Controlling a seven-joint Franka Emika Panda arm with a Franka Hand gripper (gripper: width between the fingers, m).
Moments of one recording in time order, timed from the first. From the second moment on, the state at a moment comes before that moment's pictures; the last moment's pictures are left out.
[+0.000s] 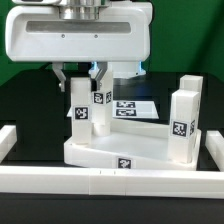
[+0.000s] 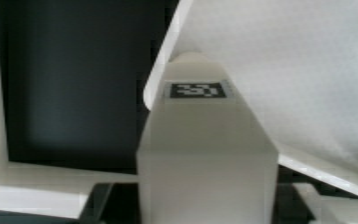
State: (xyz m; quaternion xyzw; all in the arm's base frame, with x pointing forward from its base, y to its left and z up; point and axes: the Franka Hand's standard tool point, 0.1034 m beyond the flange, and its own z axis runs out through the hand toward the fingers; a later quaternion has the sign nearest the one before) arm 0.577 -0.089 0.119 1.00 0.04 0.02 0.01
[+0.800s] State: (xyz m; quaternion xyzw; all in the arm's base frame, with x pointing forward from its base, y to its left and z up) arm 0.577 -0.090 0.118 0.97 -0.26 0.02 -0.01
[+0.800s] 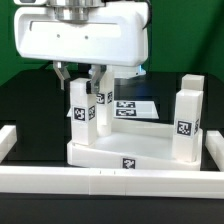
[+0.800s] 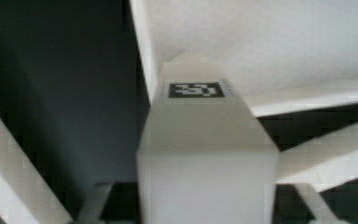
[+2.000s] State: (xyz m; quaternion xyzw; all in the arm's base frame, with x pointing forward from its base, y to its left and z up) arm 0.580 -0.085 0.116 0.77 -0.64 0.02 -0.03
